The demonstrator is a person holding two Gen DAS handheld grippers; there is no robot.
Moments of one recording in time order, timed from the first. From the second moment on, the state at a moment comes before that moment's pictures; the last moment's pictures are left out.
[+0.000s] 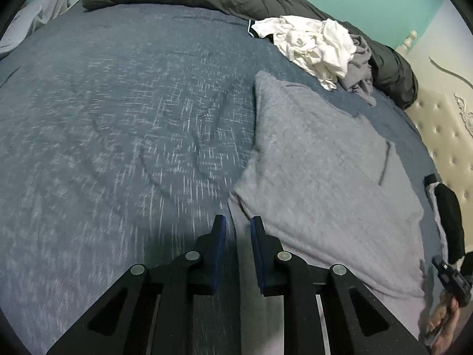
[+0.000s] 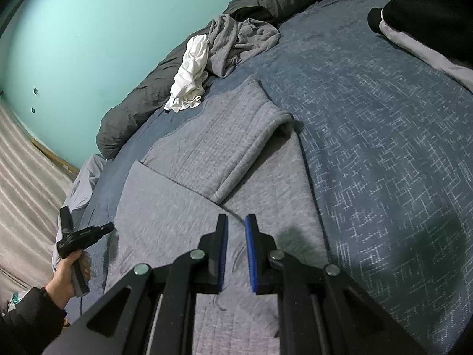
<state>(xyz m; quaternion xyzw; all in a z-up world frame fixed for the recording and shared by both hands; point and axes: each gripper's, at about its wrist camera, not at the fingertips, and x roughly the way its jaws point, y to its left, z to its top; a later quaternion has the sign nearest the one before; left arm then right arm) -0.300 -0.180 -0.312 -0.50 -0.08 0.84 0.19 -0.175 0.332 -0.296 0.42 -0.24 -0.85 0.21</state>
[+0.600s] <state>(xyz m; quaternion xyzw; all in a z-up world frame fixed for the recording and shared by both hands) -0.130 -0.222 -0.261 -0.53 -0.07 0.81 0.24 -0.108 0.360 -0.257 0.50 -0.15 -0.82 0.22</state>
